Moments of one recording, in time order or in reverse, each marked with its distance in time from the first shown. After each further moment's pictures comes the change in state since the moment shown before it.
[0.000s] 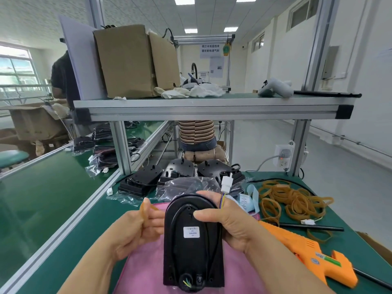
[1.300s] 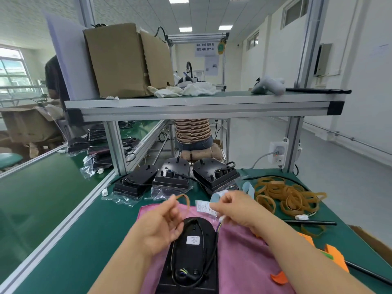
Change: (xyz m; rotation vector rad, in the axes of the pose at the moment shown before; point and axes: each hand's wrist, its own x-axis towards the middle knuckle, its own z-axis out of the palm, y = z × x) left_hand 0.003 0.019 0.073 -0.493 0.104 -0.093; right_hand 0.003 -0.013 -0.047 -0.836 0.307 0.136
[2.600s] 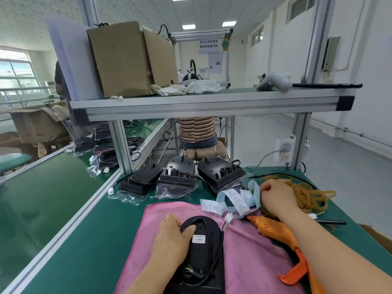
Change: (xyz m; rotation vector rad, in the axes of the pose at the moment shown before) left_hand 0.008 -0.050 -0.002 1.200 0.441 0.320; right_hand 0.044 0.063 -0.053 -0.334 0.547 0.117
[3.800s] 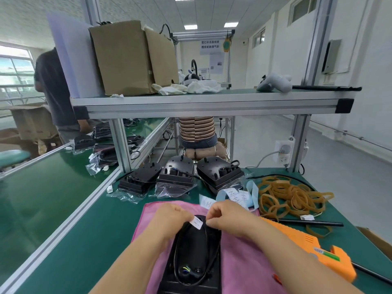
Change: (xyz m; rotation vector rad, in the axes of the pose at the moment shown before) left_hand 0.014 0.032 -0.032 -0.395 -0.201 -0.075; right_hand -0.072 -0.071 0.028 0.088 -0.593 -0.357
